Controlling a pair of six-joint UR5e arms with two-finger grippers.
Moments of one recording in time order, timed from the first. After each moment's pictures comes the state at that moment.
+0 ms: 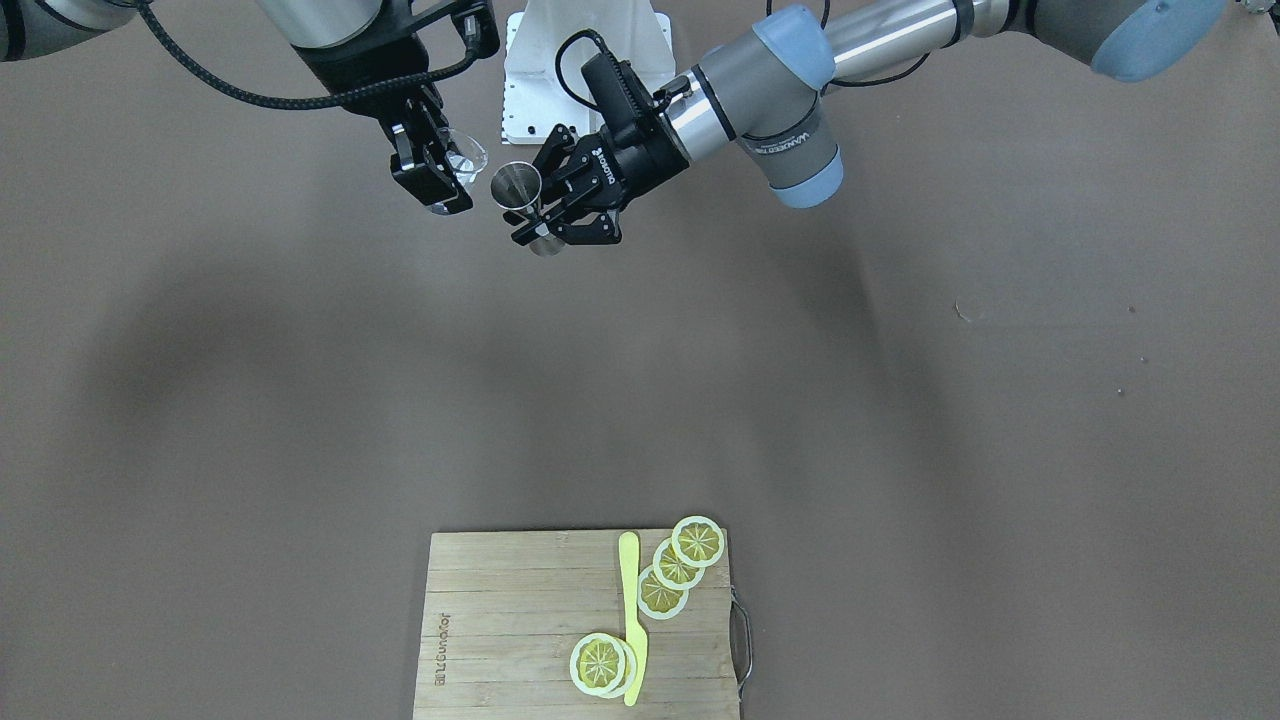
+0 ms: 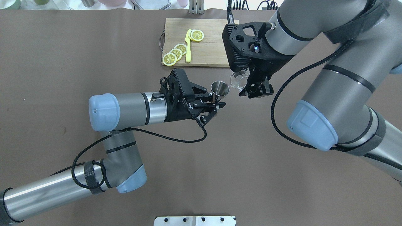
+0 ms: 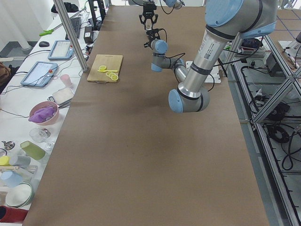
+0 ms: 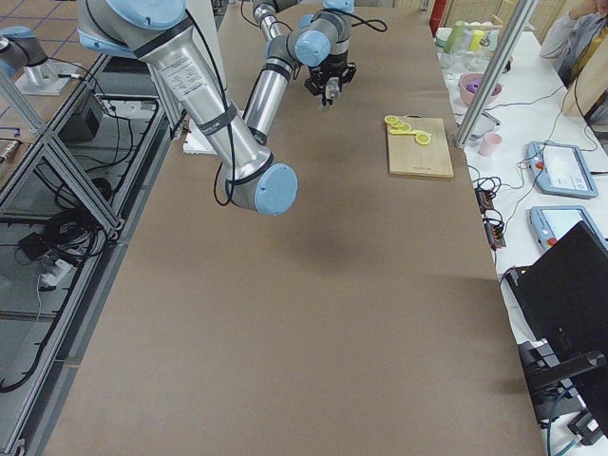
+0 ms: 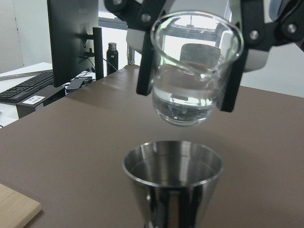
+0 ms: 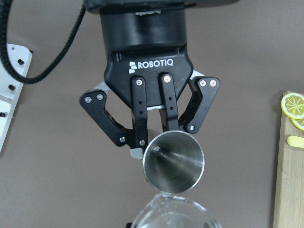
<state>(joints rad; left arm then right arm) -0.47 -2.23 -1.53 -2.84 -1.72 -0.37 0.80 -0.87 2.04 -1.88 2.22 -0.68</state>
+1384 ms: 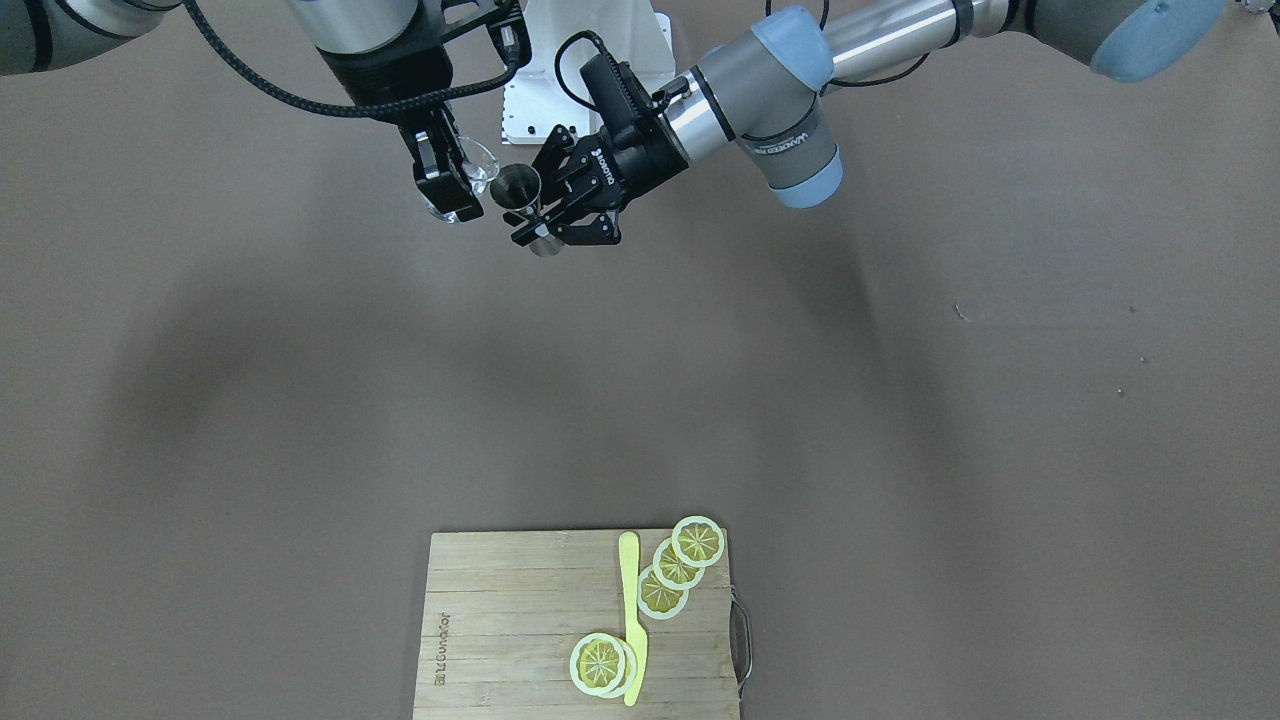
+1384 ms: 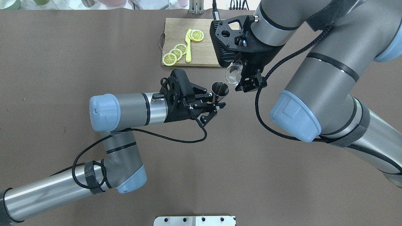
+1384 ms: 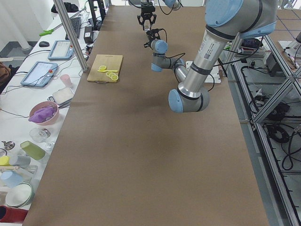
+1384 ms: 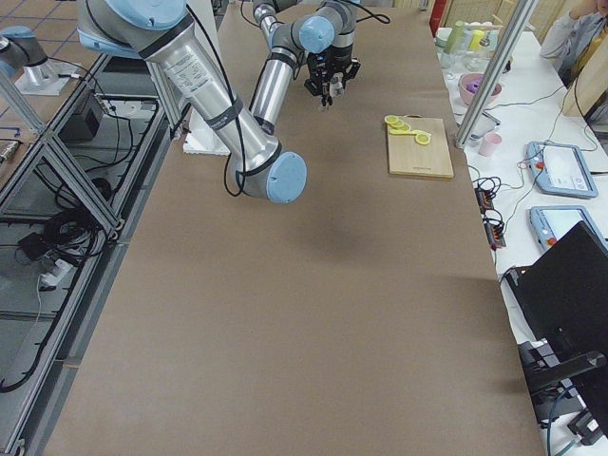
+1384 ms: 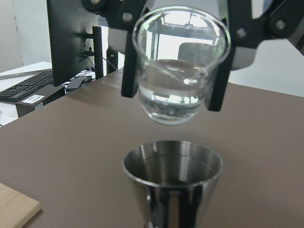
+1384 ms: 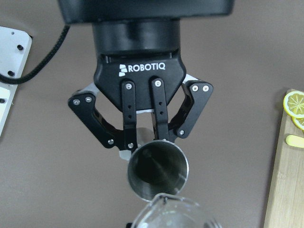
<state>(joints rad) -0.47 -2.23 -1.52 -2.84 -1.72 -0.37 0.80 -0.78 1.98 -2.00 2.19 -0.78</state>
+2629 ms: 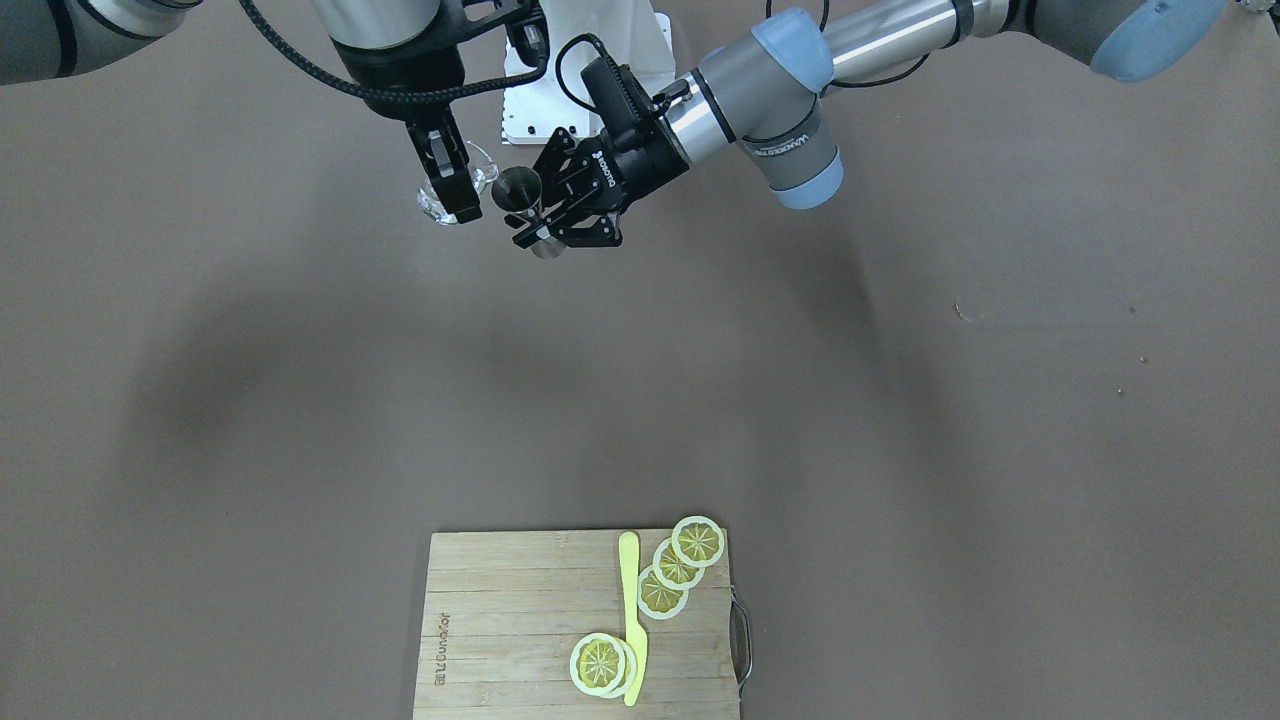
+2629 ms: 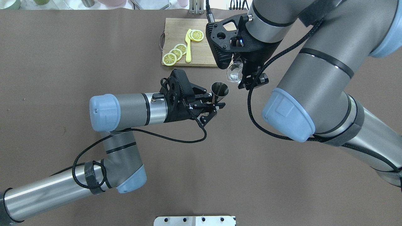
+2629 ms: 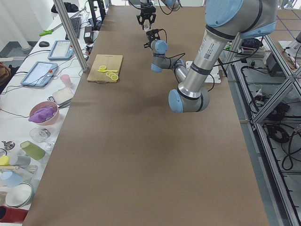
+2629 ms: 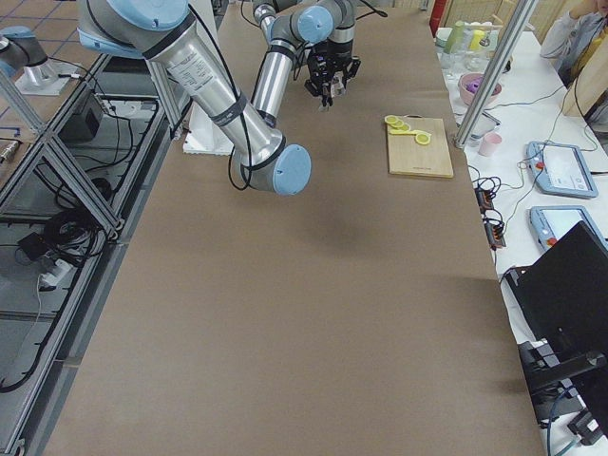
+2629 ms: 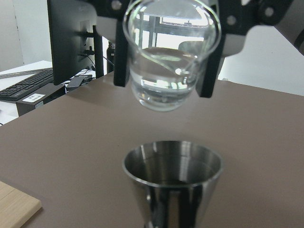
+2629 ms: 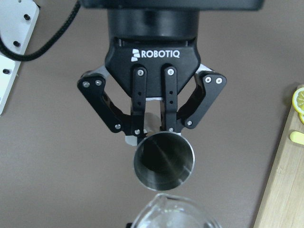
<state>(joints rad) -0.47 -2.23 -1.52 -2.84 -1.72 -0.37 0.78 -0.73 1.97 -2.12 2.12 -0.89</state>
